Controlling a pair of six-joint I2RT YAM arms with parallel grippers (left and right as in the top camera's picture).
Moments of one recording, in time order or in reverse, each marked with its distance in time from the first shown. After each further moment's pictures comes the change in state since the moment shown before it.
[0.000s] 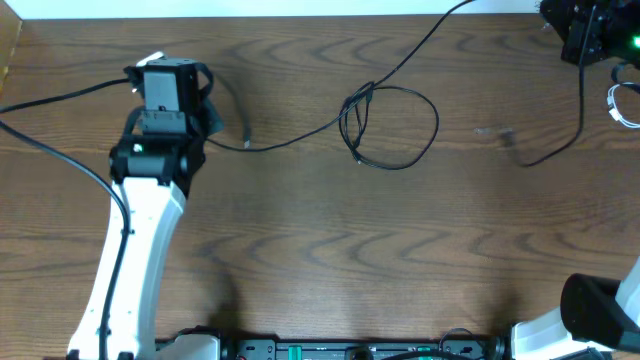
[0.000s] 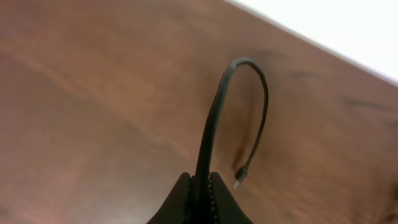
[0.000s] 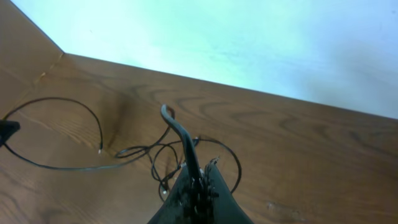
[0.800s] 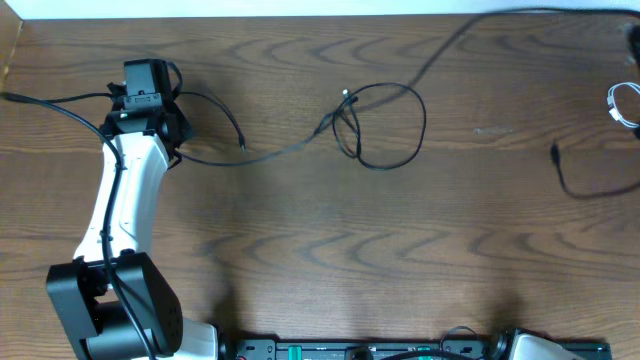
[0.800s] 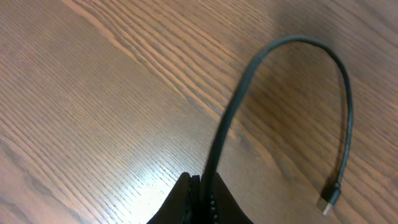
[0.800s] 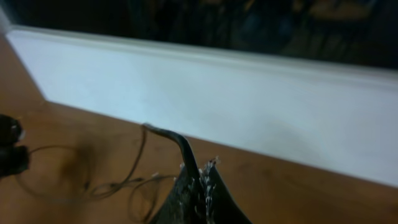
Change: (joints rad) left arm 0.192 0.262 0.000 0.010 -0.006 0.049; right arm -0.135 -0.360 0.006 0.011 -0.006 0.015
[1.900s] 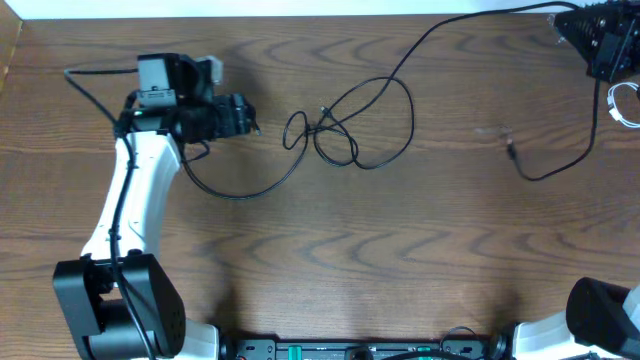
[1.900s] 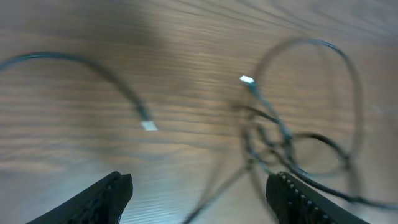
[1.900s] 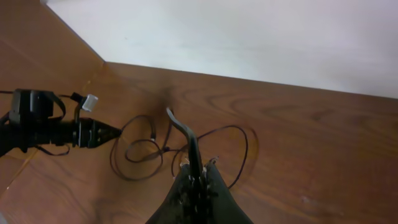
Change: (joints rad) left arm -0.076 0.001 0.000 0.097 0.754 0.348; right arm 0.029 0.340 0.006 -0.106 -0.199 0.010
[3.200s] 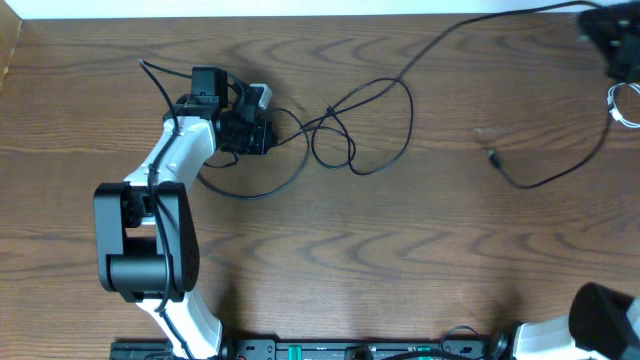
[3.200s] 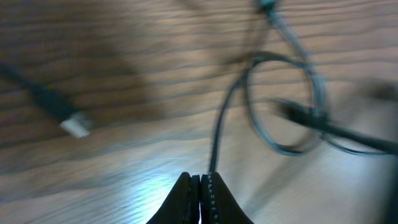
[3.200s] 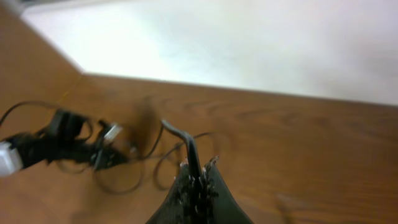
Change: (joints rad) left arm -0.077 0.272 -0.014 0.062 0.046 0.185; right arm -0.087 -0.042 -0.001 0.020 0.026 -0.013
